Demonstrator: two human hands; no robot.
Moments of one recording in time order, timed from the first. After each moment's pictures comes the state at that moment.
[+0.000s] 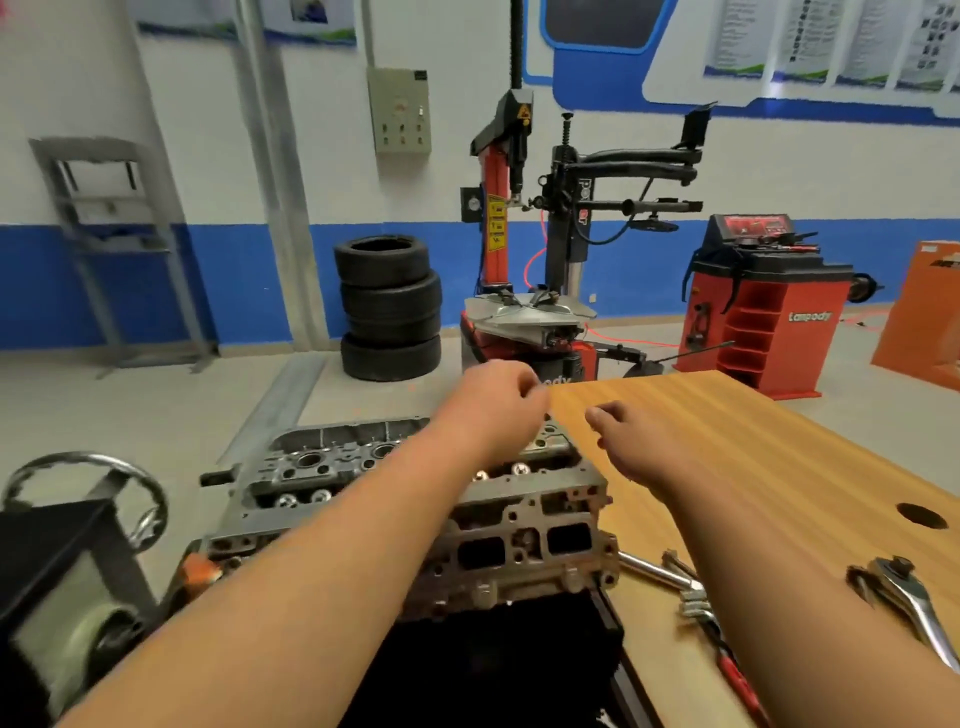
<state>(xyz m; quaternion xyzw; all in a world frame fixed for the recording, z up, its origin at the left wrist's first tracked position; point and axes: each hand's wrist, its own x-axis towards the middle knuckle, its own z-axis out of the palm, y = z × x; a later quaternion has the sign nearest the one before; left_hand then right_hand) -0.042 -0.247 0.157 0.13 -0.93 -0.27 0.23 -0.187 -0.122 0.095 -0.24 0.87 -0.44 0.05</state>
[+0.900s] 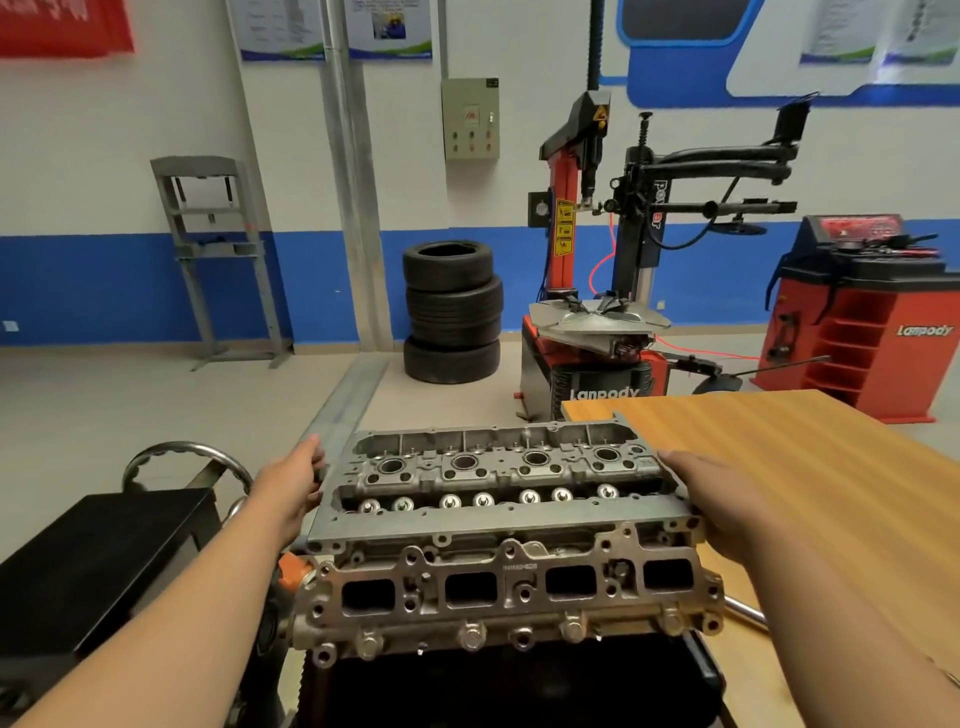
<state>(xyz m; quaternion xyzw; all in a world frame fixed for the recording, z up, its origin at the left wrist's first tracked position) 0.084 -0.474 0.059 0.46 -0.53 -0.61 0.36 -0.178 -0.143 0.068 -0.15 0.73 -0.61 0.26</state>
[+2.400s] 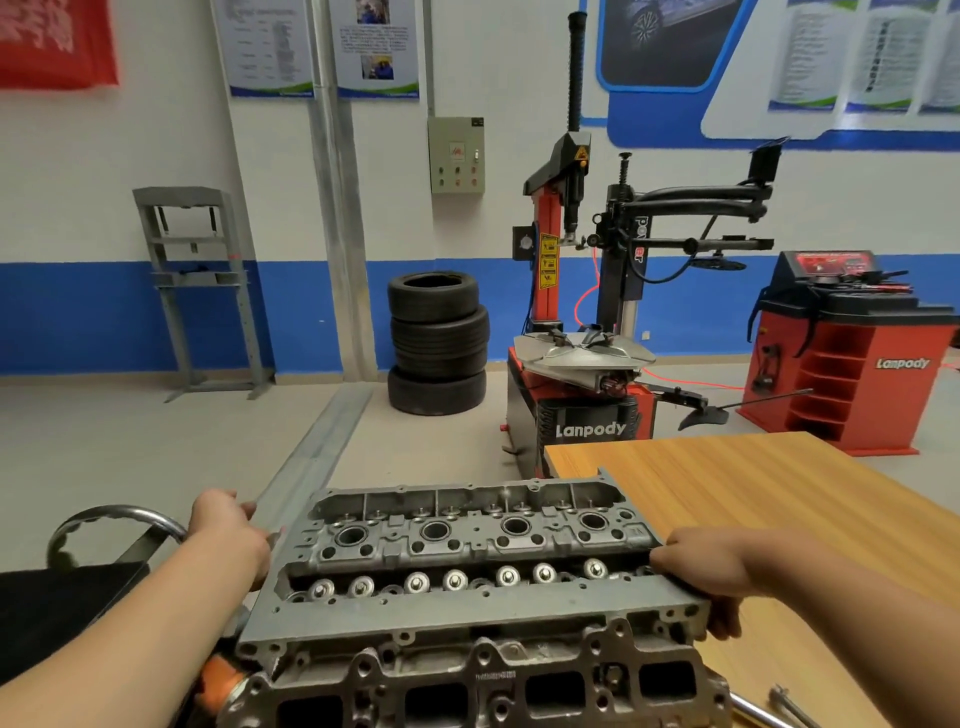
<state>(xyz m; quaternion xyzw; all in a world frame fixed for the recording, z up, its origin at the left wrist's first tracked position) 0.046 -0.476 0.109 0.52 -0.17 -0.69 0.47 -0.228 -0.150 0.100 -0.30 0.85 -0.12 0.40</state>
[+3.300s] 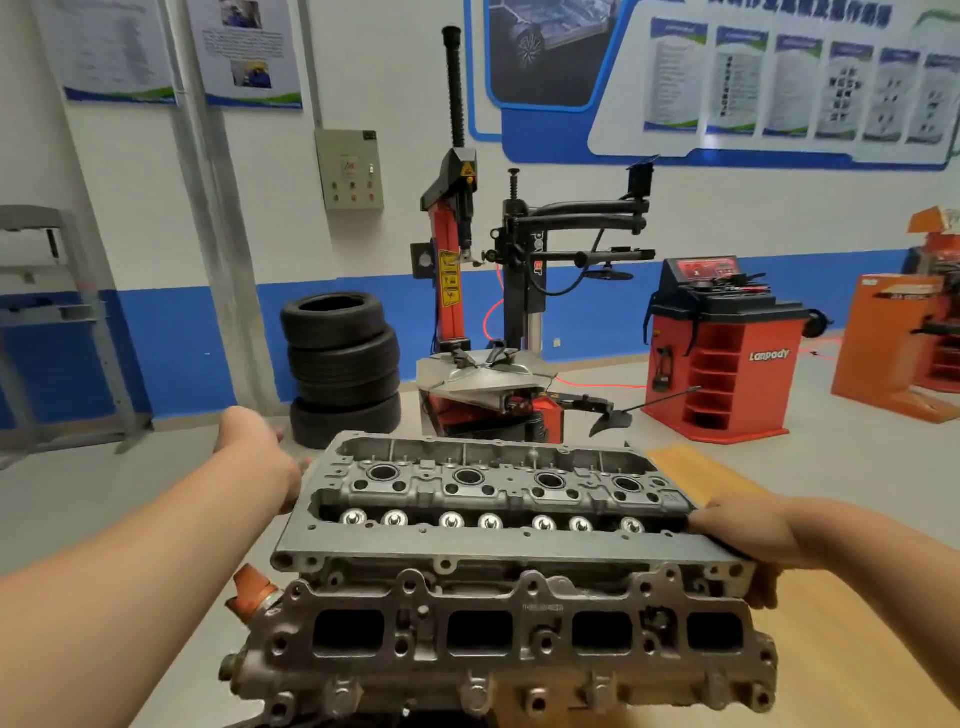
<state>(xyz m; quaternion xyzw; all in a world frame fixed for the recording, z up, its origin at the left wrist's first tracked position) -0.180 -0.418 0.210 0.49 -0.28 -0.72 0.41 -0.373 -0.038 0.156 -0.19 0.89 -0.22 0.34</state>
